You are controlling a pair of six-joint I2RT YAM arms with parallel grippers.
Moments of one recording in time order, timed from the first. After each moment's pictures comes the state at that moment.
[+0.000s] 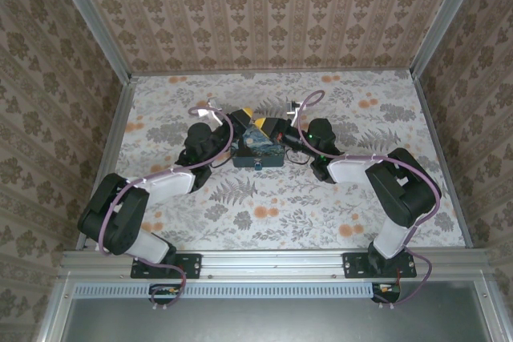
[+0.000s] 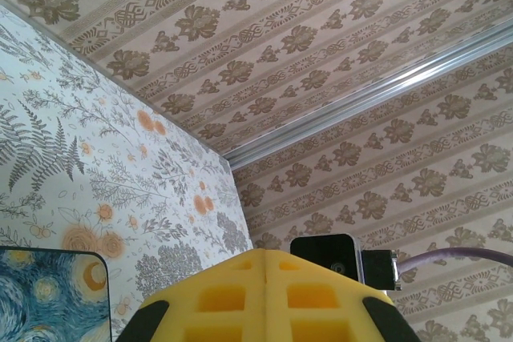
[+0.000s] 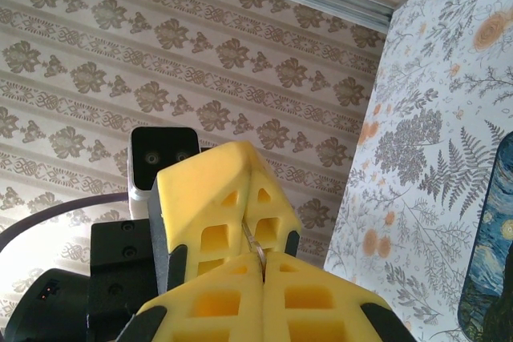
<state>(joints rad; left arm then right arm) -0.59 1.48 0.65 0.87 0.18 -1.11 0.53 1.72 0.79 1.02 -0.48 1.27</state>
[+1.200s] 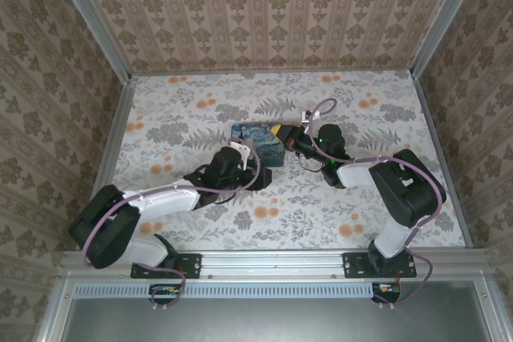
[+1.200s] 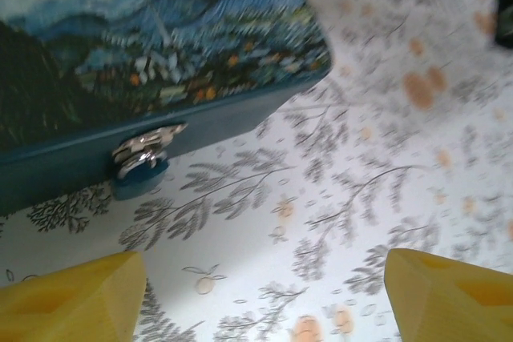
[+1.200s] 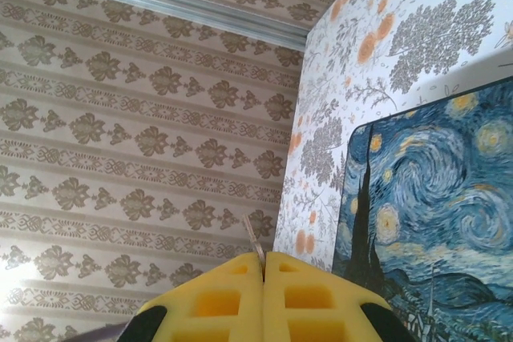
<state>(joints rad) -0.83 1.40 0.59 0.15 0.12 -0.53 0.44 1.71 0.66 0.98 -0.46 1.23</state>
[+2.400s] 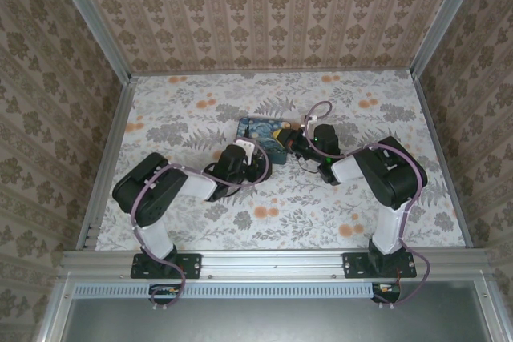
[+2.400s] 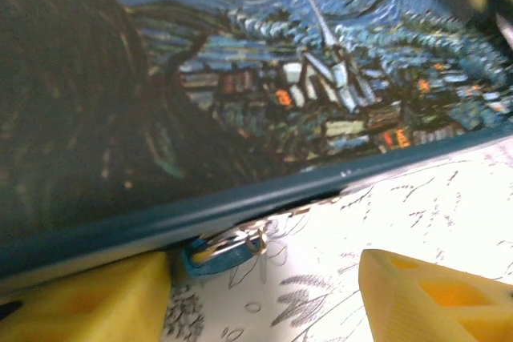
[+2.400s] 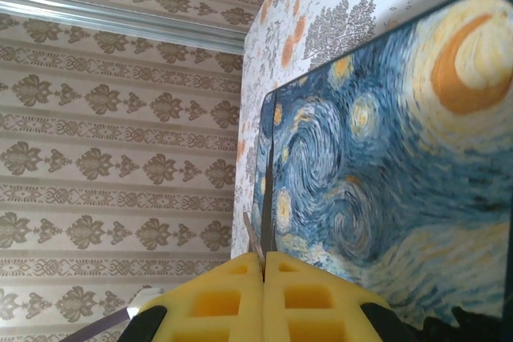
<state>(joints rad) -0.74 1.77 0.61 0.59 0.14 -0.45 0.41 1.89 0.71 0.99 -0.46 1.24</state>
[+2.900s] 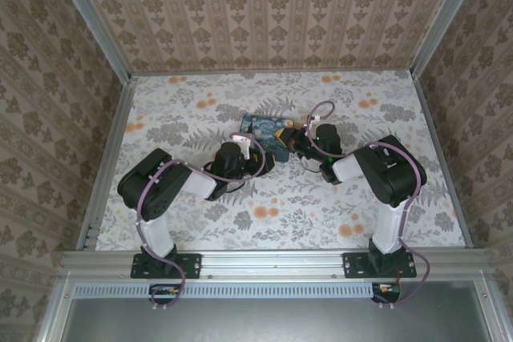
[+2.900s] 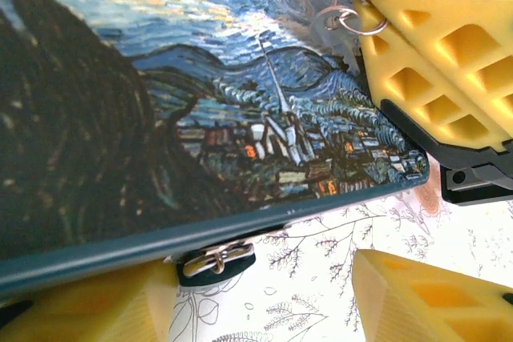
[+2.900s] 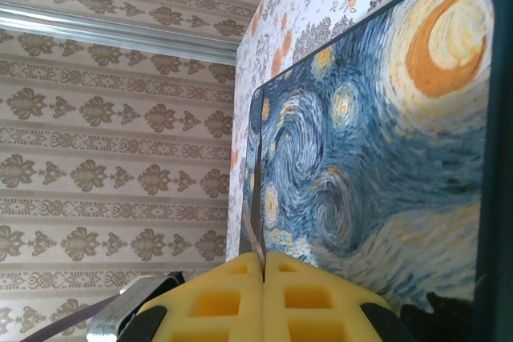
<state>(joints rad) -0.71 1.82 0.60 0.79 0.26 -0.63 0.39 1.91 0.71 1.00 -0.46 1.24</state>
